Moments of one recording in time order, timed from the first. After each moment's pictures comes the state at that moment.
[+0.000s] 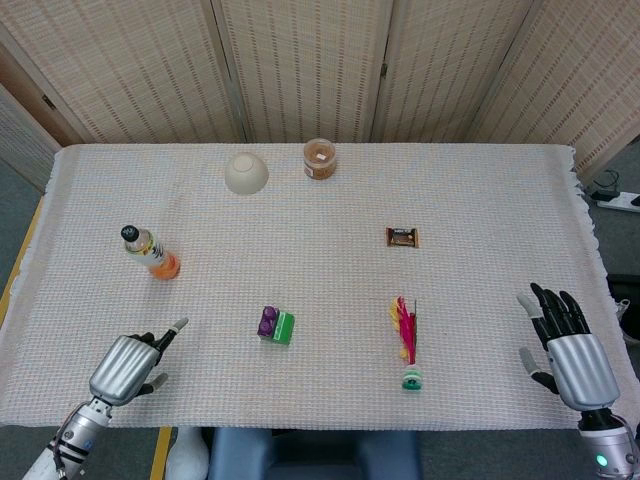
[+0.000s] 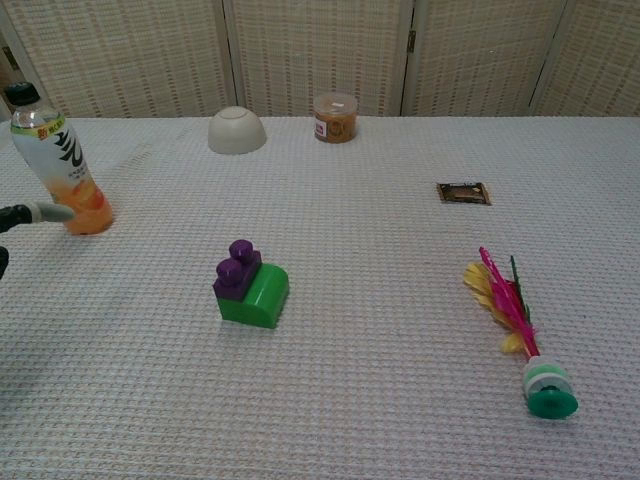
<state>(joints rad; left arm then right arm) -0.29 -1.25 0.01 -1.64 1.66 1.22 0.28 0.06 -1.15 0.01 -1.61 -1.66 1.55 -0.07</state>
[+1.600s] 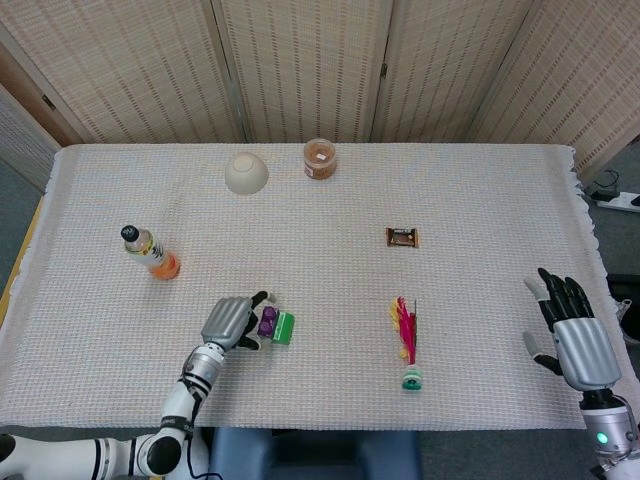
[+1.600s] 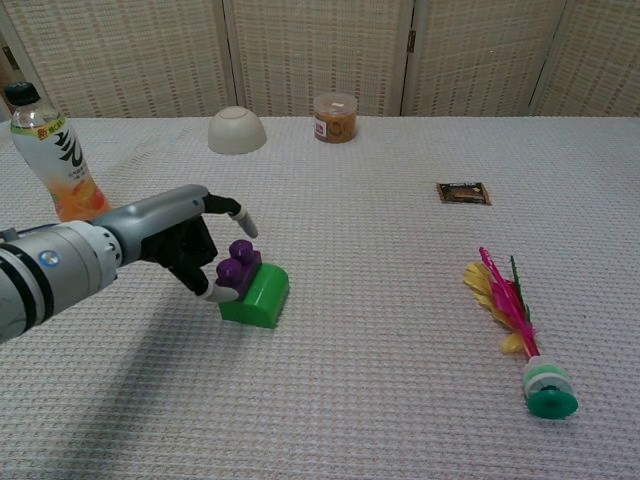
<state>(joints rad) -0.67 -1.68 -0.21 -1.65 0.89 1.05 0.43 0.11 -1.17 0.05 -1.53 -1.59 1.50 0.04</state>
